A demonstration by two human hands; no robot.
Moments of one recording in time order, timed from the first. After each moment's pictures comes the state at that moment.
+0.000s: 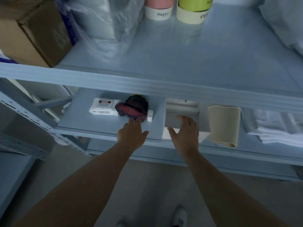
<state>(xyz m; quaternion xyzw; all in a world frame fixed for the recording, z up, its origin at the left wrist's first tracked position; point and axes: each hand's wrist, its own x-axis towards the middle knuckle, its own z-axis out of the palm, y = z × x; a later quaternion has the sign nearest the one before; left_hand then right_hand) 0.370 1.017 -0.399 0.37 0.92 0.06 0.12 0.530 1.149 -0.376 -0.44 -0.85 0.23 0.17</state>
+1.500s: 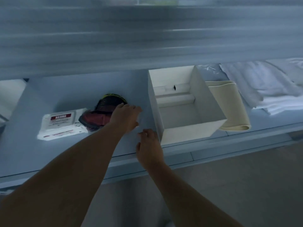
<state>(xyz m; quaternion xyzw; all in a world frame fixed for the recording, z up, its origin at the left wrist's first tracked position) 0.239 1.160 -0.535 0.66 0.75 -0.04 0.01 0.405 1.127 -0.570 -0.44 -0.86 0.25 0.11</state>
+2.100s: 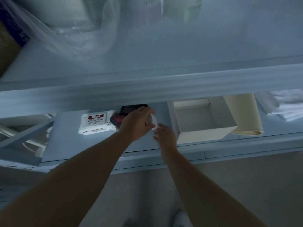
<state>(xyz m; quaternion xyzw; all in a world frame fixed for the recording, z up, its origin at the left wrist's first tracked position) 0.246 1.084 -0.442 0.61 0.76 0.21 0.10 0.381 1.124 -0.494 -0.55 -0.39 0.69 0.24</state>
